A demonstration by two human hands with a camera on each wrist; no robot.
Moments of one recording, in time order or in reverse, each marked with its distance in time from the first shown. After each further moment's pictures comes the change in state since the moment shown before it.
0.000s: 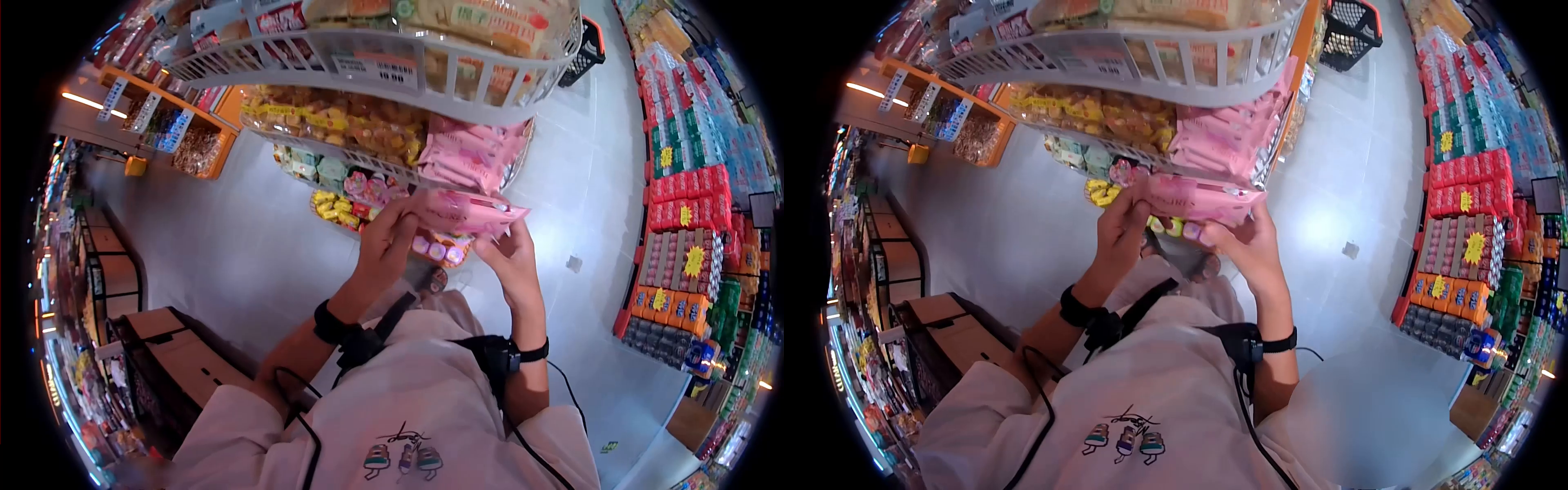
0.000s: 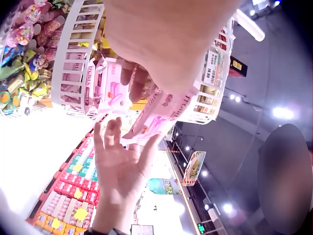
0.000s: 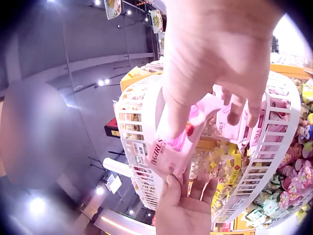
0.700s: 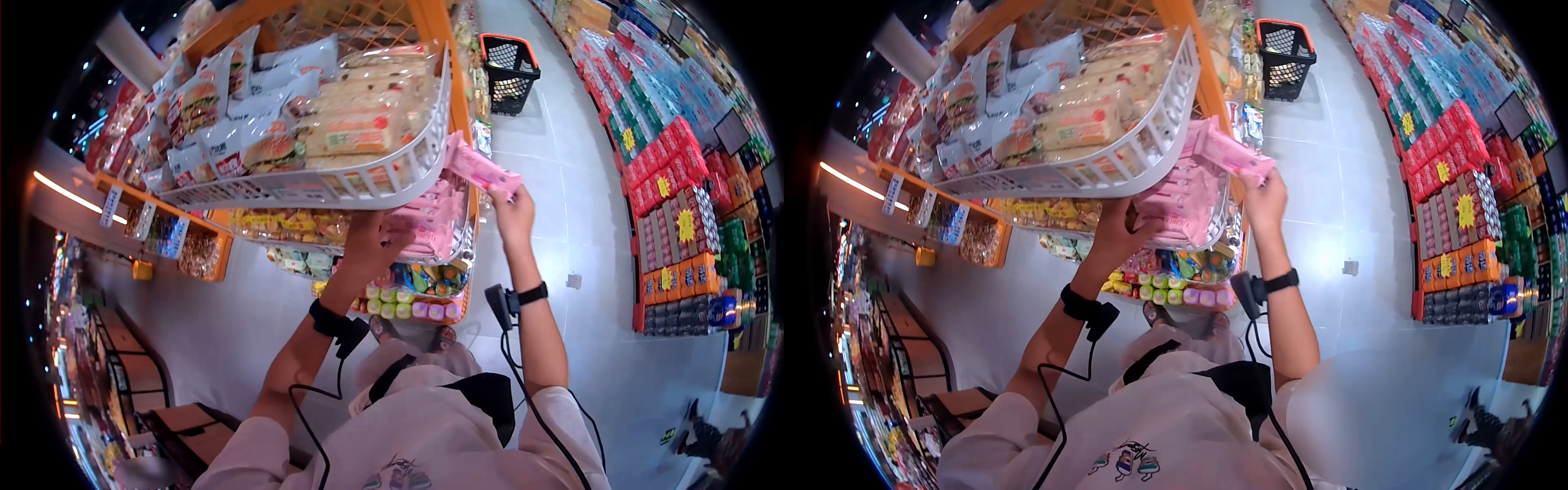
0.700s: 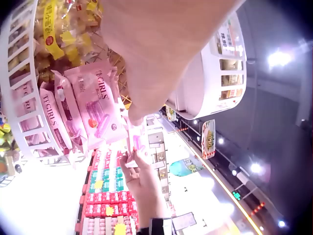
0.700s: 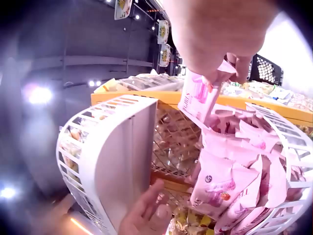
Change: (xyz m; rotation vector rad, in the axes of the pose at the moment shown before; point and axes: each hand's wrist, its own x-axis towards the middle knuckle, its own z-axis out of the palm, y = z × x) left_hand 0.132 0.003 0.012 0.930 -0.150 0.339; right_hand 0.141 -0.003 -0.135 -0.584 0.728 -0.440
